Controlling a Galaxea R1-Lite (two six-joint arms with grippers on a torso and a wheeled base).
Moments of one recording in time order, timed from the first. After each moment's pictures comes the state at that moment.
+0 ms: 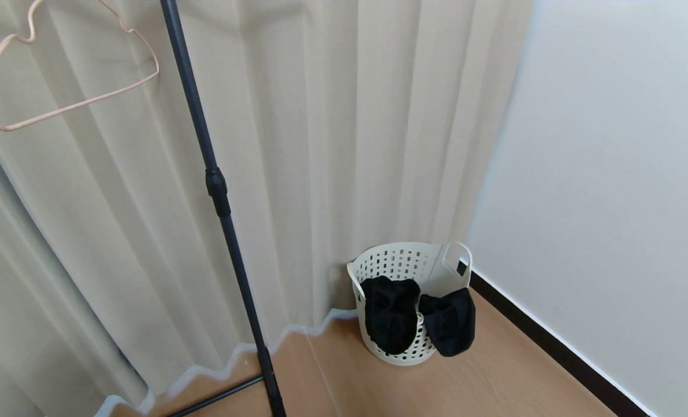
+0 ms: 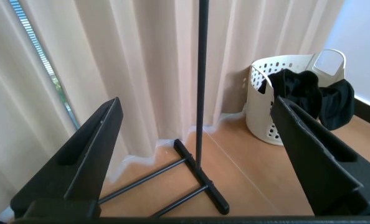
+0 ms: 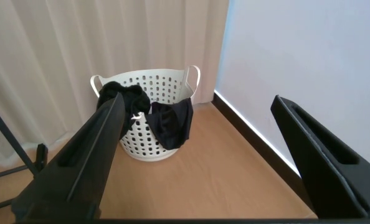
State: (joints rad) left arm 0.00 0.00 -0.01 0.02 -0.06 0.04; right arm 0.01 0.01 0.00 0.00 -0.02 0.02
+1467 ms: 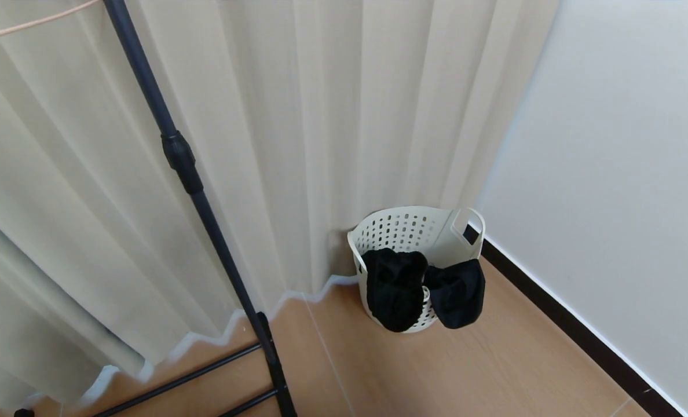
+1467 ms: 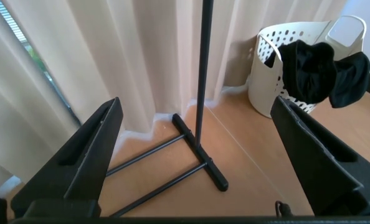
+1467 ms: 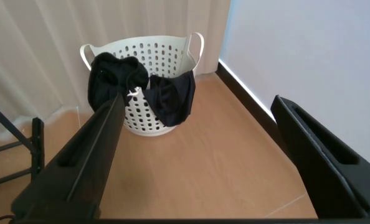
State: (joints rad) left arm 0.00 0.00 -0.01 0.02 -0.06 0.04; right arm 0.01 0.01 0.00 0.00 -0.02 0.02
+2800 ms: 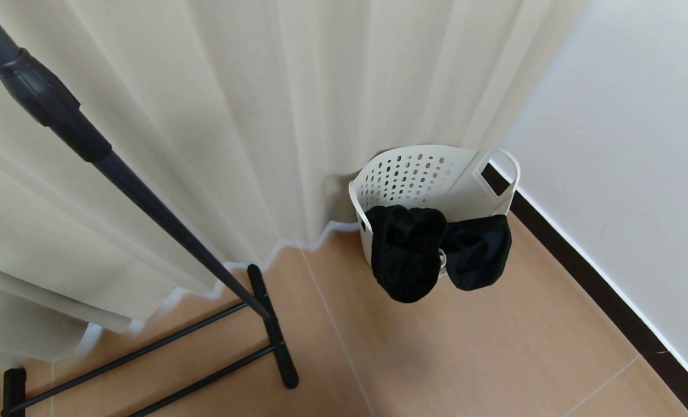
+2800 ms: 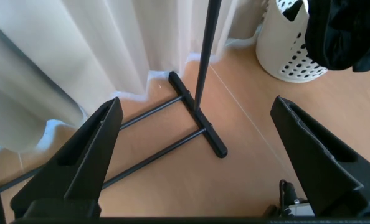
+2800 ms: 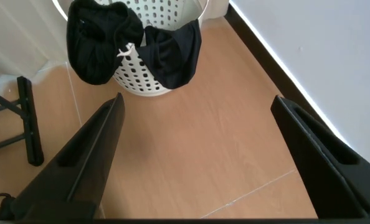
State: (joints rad) left arm 0.00 0.00 -0.01 0.02 -0.06 0.03; right arm 0.01 0.01 0.00 0.00 -0.02 0.03
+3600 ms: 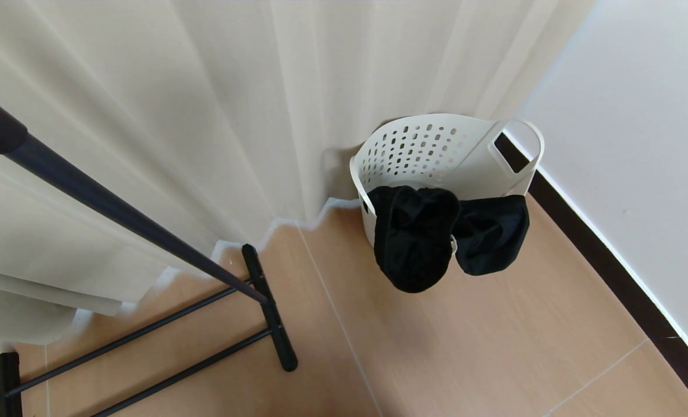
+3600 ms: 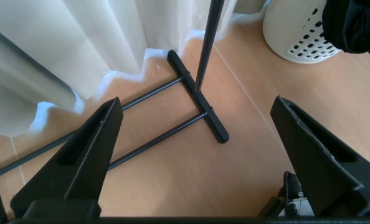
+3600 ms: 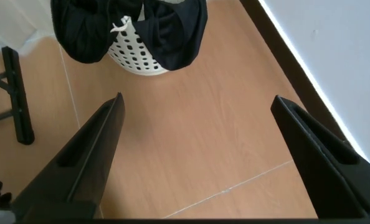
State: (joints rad) left arm 0.00 0.00 -0.01 0.02 -0.06 0.04; right arm 0.01 0.01 0.00 0.00 0.00 -0.03
